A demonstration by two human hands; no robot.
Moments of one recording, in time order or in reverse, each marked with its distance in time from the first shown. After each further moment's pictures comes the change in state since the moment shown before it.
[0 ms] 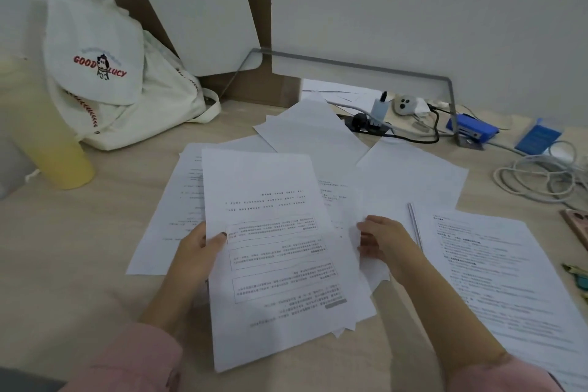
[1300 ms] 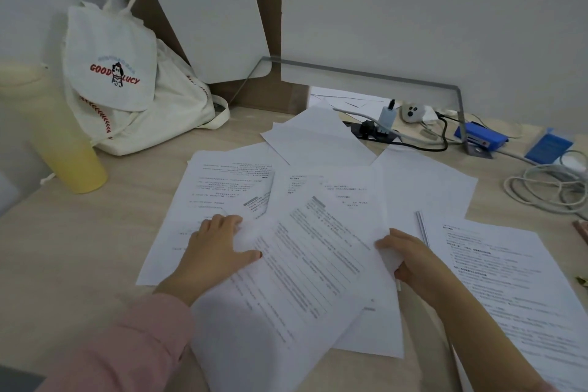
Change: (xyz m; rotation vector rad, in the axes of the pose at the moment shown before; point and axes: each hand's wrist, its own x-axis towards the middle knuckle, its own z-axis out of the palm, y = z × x) left_hand 0.030 0.002 -0.002 0.938 -0.149 0.278; right_hand 0.004 0.013 -0.026 0.032 -0.128 -0.021
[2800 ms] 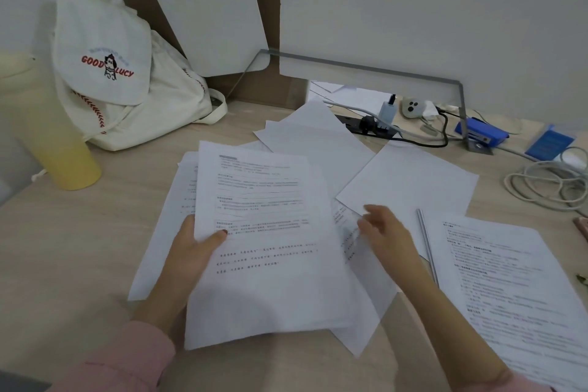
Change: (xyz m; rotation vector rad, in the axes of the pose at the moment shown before) left_hand -0.017 -0.005 -0.006 -0.982 0.232 -0.271; right_hand 0.003 -0.007 0.038 -0.552 0.259 -0.316
